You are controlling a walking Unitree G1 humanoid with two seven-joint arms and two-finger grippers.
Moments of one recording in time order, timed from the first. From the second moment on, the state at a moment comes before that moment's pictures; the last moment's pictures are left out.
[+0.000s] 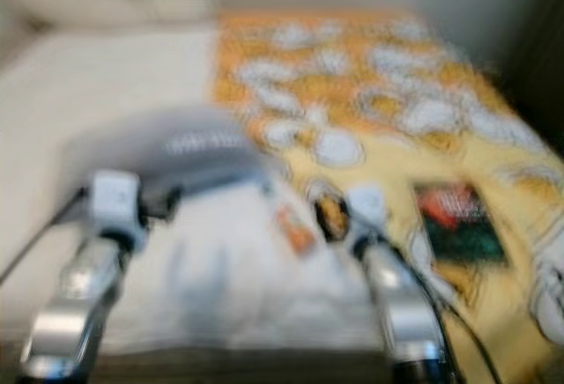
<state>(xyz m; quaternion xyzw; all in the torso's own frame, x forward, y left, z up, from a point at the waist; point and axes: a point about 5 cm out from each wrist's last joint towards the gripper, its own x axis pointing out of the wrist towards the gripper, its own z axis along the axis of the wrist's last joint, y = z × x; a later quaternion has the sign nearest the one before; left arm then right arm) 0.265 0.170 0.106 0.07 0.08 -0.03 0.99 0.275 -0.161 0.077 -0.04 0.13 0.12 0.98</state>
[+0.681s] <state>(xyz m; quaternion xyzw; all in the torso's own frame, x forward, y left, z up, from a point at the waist) 0.257 0.167 0.103 0.11 0.12 -0.12 0.98 0.277 -0.146 0.074 -0.08 0.25 0.21 0.94</state>
